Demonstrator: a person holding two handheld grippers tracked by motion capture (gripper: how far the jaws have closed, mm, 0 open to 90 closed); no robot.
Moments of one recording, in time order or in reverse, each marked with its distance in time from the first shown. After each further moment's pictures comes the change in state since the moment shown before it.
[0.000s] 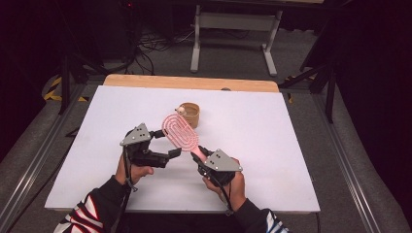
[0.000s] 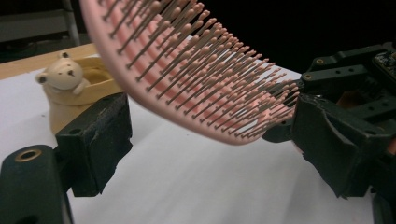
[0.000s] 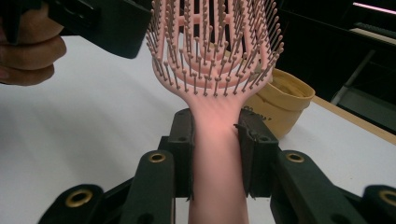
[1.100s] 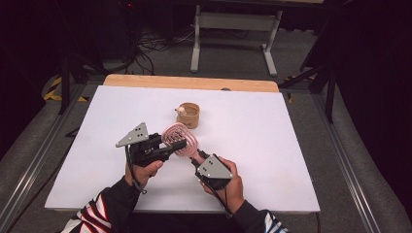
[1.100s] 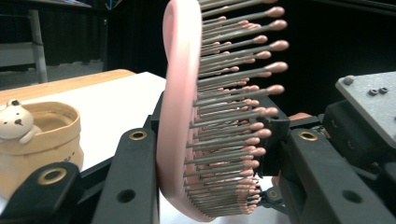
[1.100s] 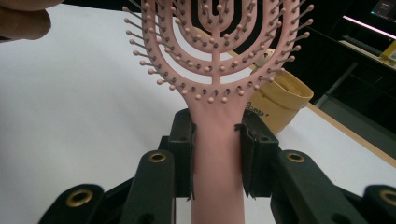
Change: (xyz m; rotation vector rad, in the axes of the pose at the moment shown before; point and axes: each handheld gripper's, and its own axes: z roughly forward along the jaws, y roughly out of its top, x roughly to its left) left arm -0.014 0.009 0.000 -0.177 -0.115 -0.038; right arm 0.014 -0.007 0.005 0.033 -0.048 -0.127
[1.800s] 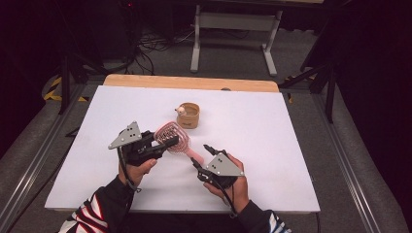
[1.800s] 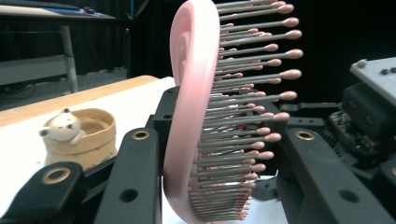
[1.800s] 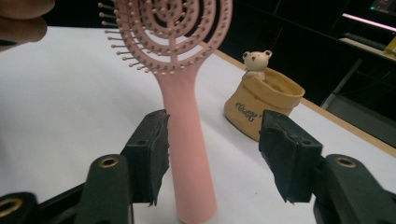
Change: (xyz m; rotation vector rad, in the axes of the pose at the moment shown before) left arm 0.005 0.004 -0.018 -0.013 0.098 0.055; right arm -0.014 -0.004 -0.010 -0.046 0.019 0.083
